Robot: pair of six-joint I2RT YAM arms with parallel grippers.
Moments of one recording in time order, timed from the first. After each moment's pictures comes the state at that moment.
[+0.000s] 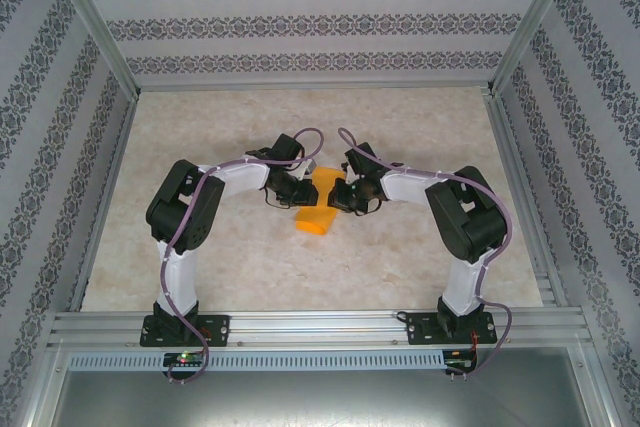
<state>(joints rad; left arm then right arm) -0.49 2.02 1.27 -0.46 0.47 -0.37 0.50 1.87 1.04 -0.27 -0.45 0.75</state>
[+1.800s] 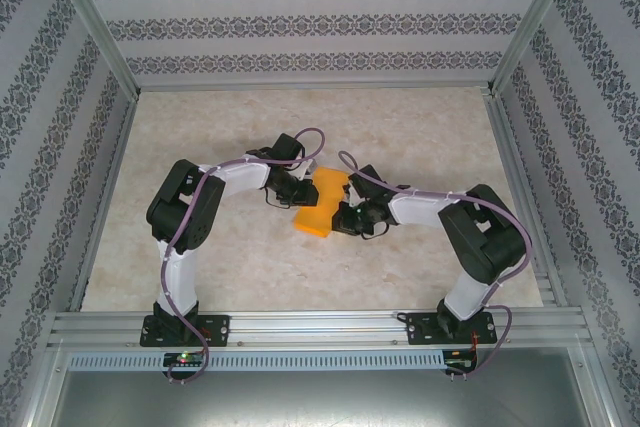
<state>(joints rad) -0.49 2.02 1.28 -0.47 0.47 -0.34 0.57 1.70 0.80 -0.21 -0.47 0.75</state>
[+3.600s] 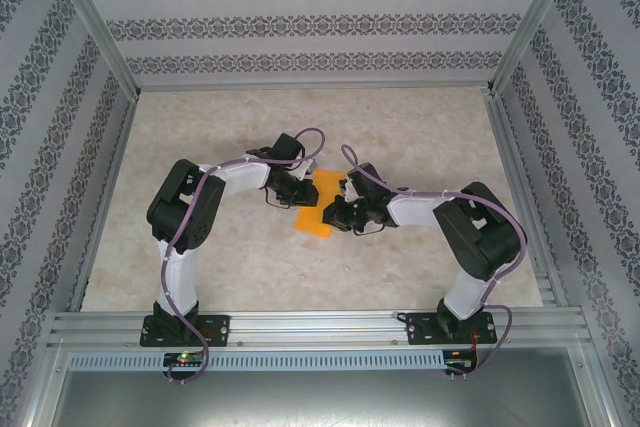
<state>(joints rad) -0.49 2.03 1.28 -0.48 0.47 -0.34 0.57 1.75 0.79 -0.01 -0.57 0.88</state>
